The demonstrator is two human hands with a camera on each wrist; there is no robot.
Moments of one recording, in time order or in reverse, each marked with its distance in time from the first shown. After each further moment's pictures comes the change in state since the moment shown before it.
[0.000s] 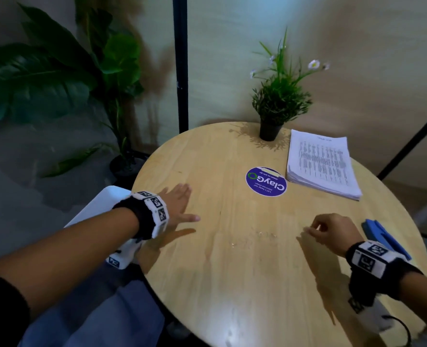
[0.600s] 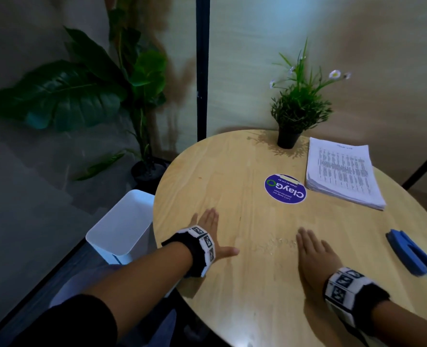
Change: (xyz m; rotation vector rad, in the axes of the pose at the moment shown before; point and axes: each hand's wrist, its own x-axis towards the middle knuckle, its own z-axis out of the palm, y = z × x) left_hand -0.003 0.040 0.060 -0.041 0.077 -0.115; right_hand -0.034 -0.055 0.065 -0.545 -0.314 -0.130
